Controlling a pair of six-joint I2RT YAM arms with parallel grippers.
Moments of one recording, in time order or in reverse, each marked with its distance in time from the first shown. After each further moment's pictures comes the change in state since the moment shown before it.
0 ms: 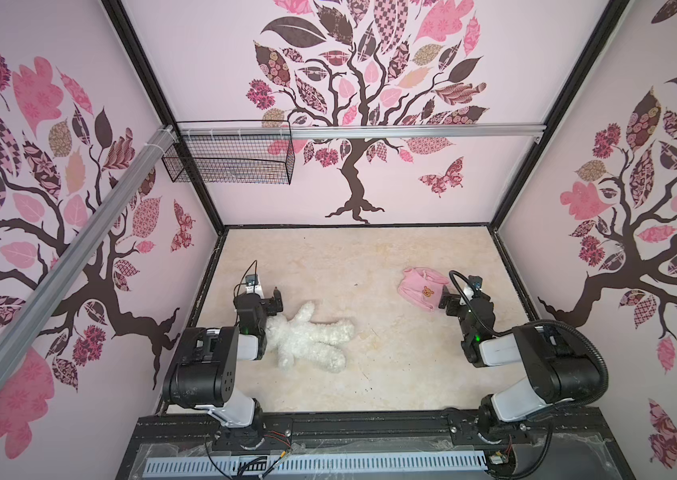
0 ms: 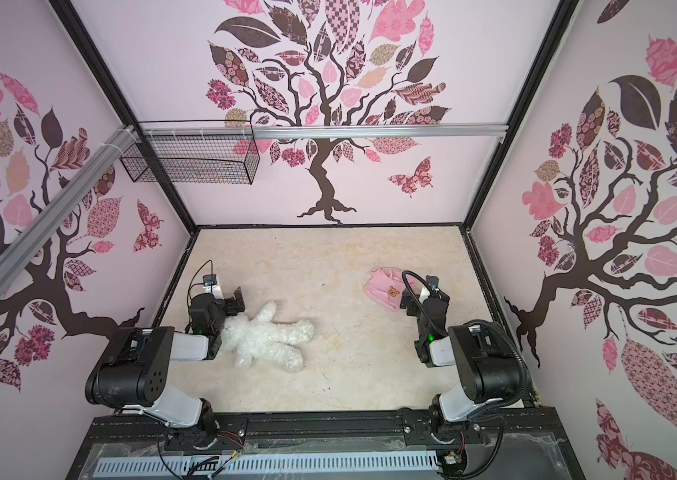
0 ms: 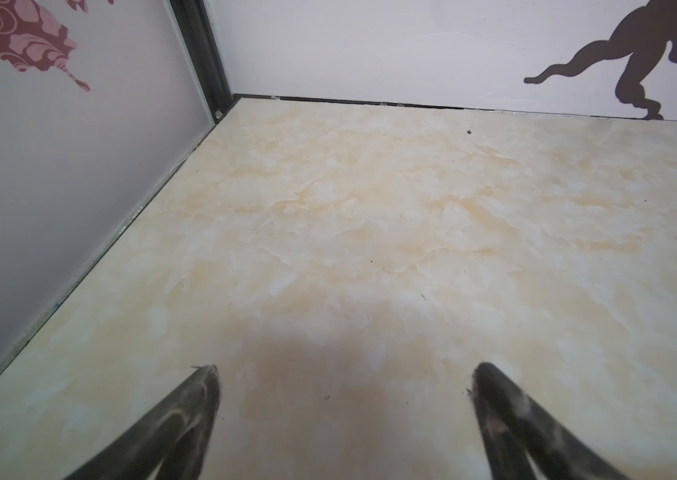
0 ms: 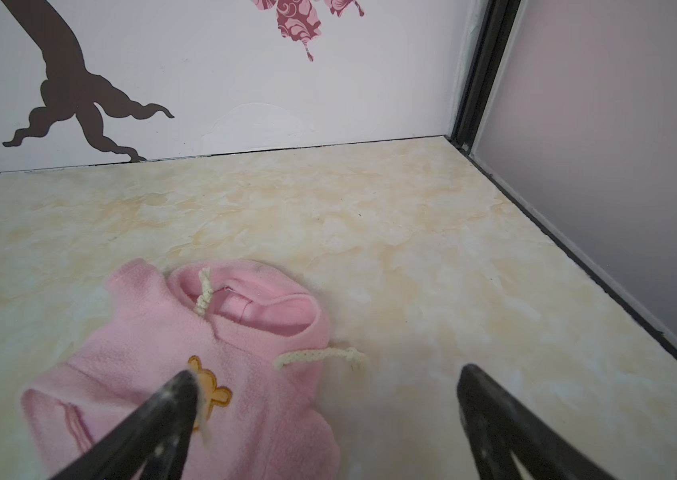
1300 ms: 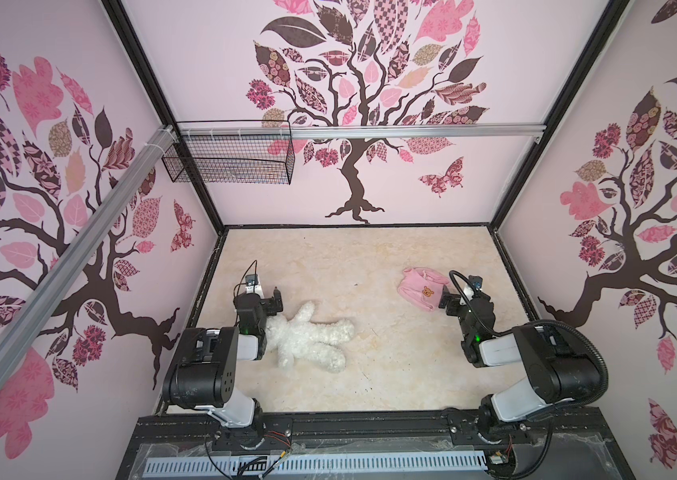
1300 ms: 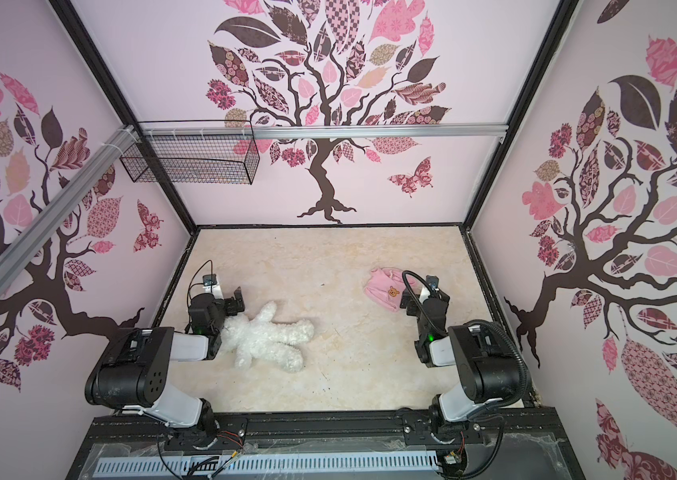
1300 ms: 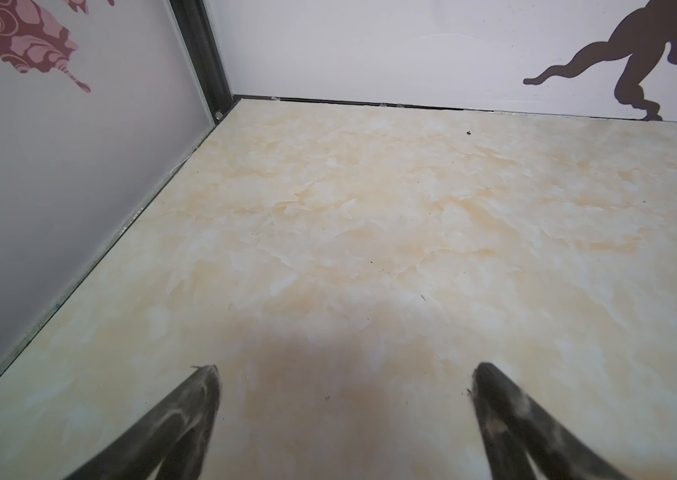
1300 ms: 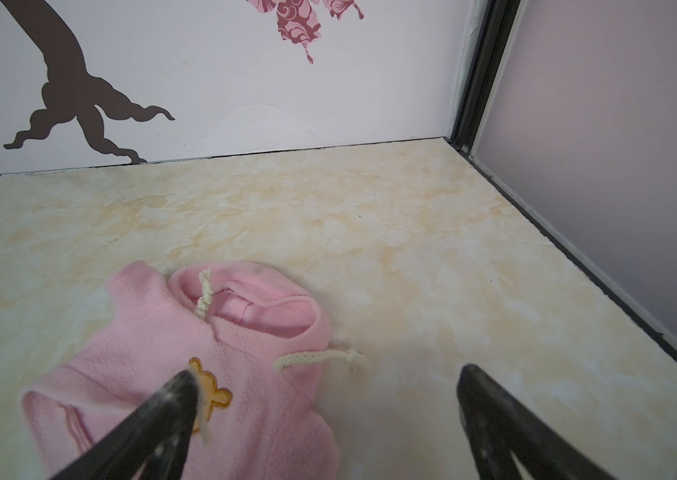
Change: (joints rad) left arm -0.004 -0.028 0.001 -0.024 -0.005 0.002; right arm 0.001 -0.011 -0.002 -0.002 0.011 0.000
